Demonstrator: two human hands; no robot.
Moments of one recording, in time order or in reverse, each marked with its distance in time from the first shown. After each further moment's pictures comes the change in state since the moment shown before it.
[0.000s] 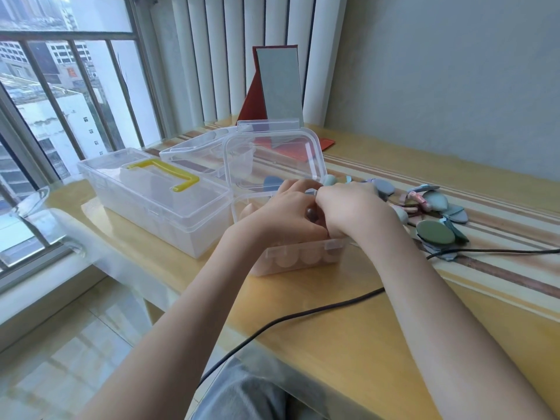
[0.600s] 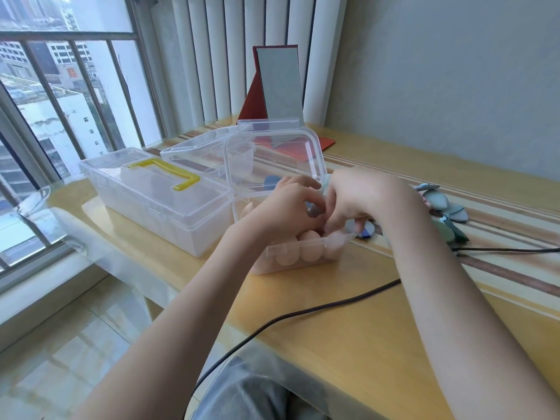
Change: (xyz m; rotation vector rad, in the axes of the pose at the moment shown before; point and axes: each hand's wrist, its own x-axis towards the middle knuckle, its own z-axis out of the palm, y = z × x) left_hand 0.000 0.002 -0.004 0.000 0.130 0.015; right_hand -0.002 0.024 -0.019 0.324 -0.103 -0.003
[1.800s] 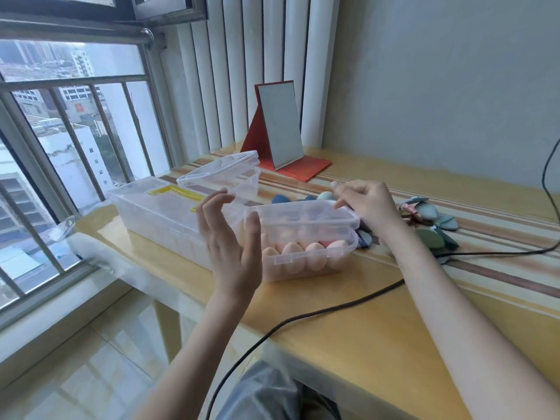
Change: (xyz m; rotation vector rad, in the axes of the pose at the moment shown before) left_hand -0.078 -0.011 -0.002 -0.253 1.093 0.046; right_hand 0.030 0.046 0.048 1.034 0.656 -0.203
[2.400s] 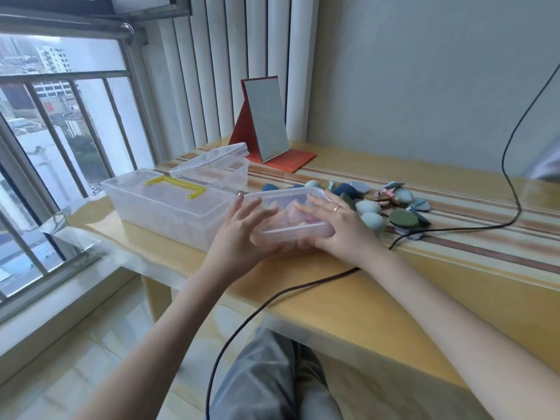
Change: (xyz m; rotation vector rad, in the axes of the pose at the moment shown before) left_hand -0.005 -0.024 -0.020 0.226 -0.778 -0.037; right_hand -0.064 0.025 0.015 -0.512 -0.226 -0.335
